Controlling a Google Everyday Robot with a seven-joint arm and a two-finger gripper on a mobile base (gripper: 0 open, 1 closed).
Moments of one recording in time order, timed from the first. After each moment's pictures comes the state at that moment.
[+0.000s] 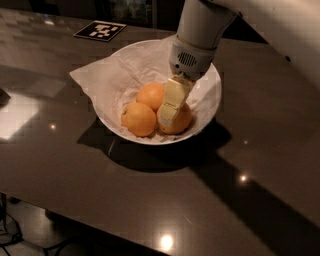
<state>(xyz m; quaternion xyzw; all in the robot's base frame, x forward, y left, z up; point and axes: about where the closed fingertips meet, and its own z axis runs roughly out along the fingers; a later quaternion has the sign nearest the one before) 0.528 -0.042 0.895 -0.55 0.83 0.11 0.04</state>
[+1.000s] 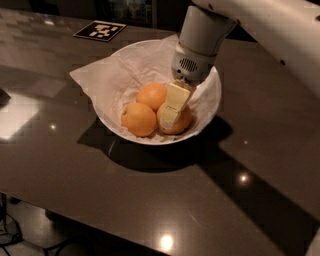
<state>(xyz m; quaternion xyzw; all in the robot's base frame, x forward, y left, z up) 0.533 -0.045 0.877 -0.54 0.83 0.13 0.02</state>
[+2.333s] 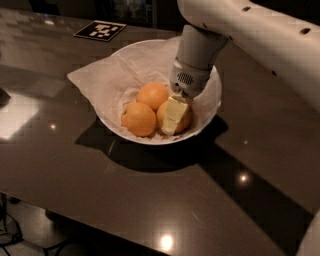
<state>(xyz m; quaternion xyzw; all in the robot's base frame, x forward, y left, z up) 0.531 -0.044 0.845 -0.54 0.83 0.13 0.00</state>
